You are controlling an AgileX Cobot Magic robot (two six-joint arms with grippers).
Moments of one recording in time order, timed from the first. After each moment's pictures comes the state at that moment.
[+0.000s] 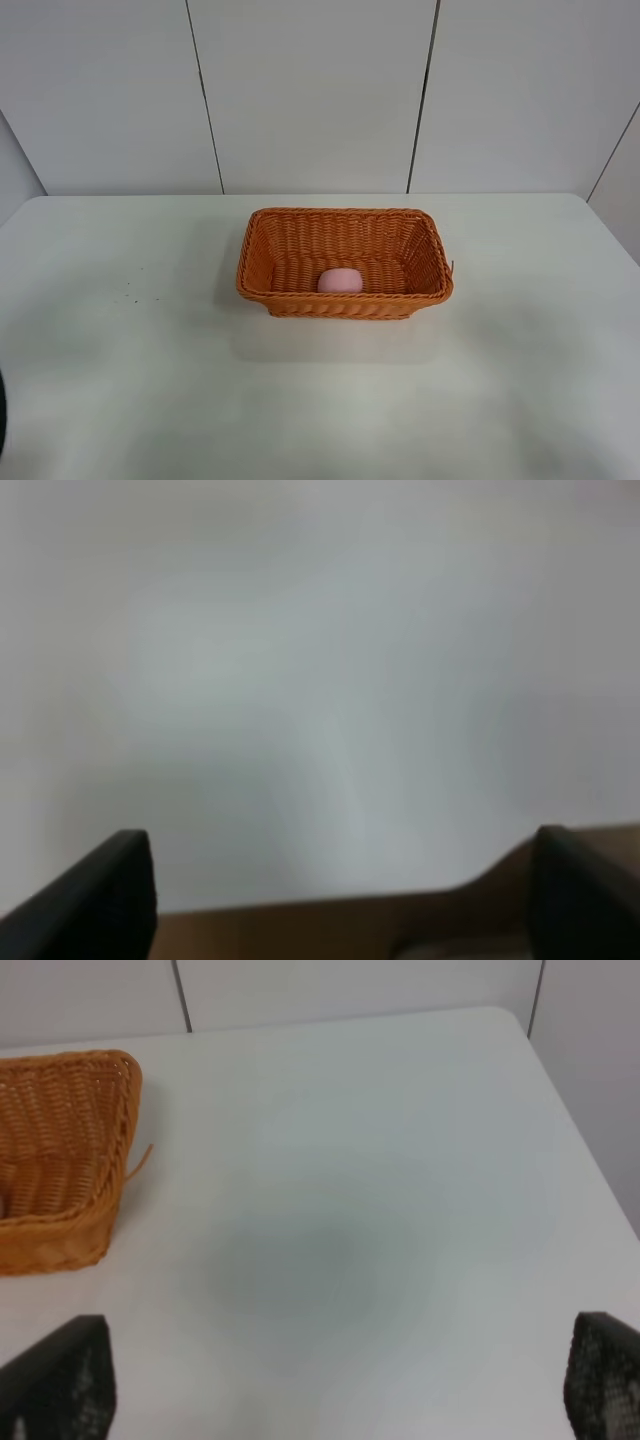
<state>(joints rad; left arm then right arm) 0.01 0.41 -0.50 -0.02 1.05 0.07 0.00 0.00 -0.49 -0.05 1.02 0.14</state>
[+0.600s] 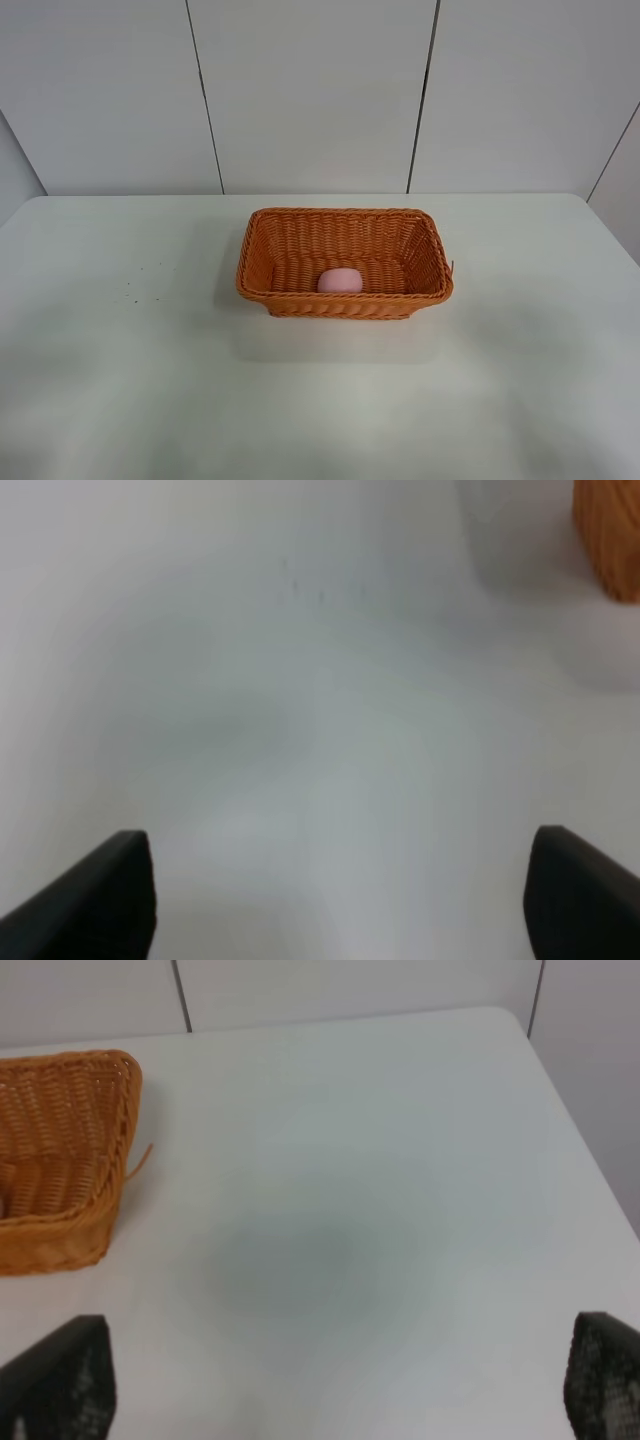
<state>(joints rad) 0.01 0.02 -0.49 -0.02 1.05 0.06 0.00 0.00 -0.49 -0.05 1.02 0.14</state>
